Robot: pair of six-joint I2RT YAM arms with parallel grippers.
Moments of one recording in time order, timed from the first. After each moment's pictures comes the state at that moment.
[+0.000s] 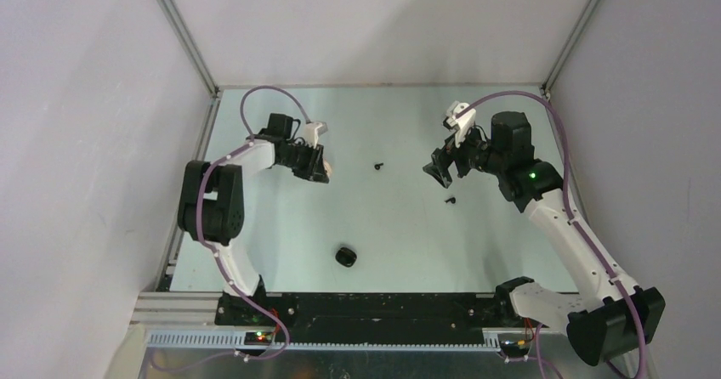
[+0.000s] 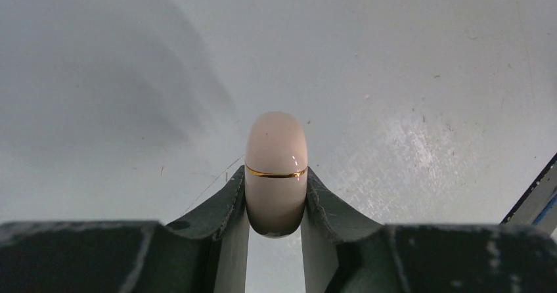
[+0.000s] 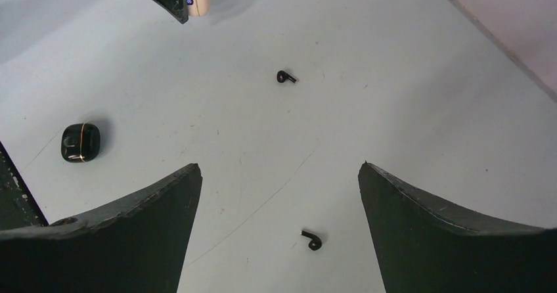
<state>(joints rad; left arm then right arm) -0.15 1.80 1.15 -0.44 0.63 0.20 0.33 1.09 1.08 -0.43 -0.49 -0.33</state>
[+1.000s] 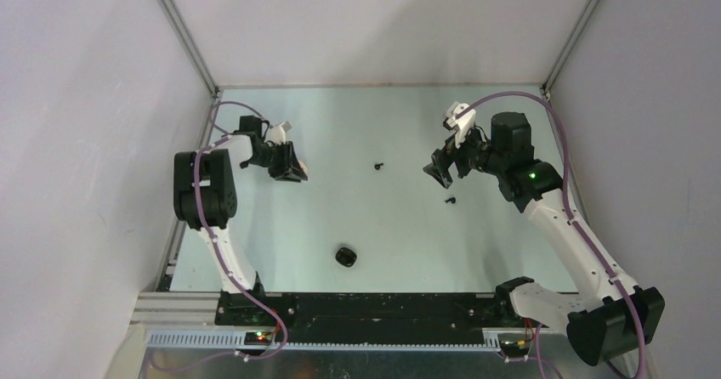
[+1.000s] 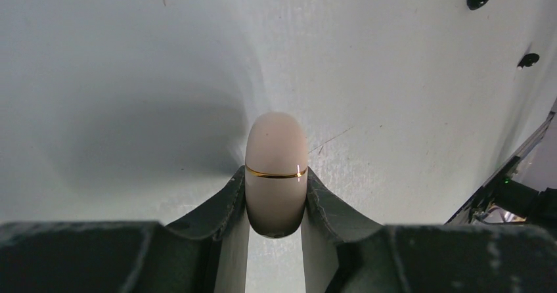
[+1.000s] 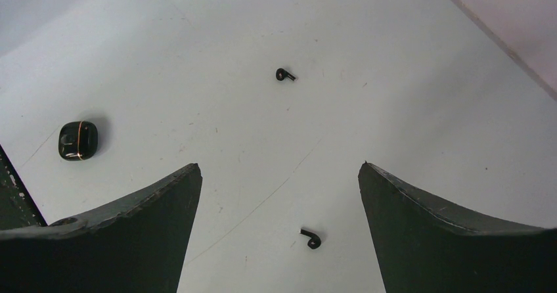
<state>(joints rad) 0.06 1.96 1.24 -0.53 0.67 -0.02 0.33 1.09 1.07 -0.43 -0.49 -0.34</state>
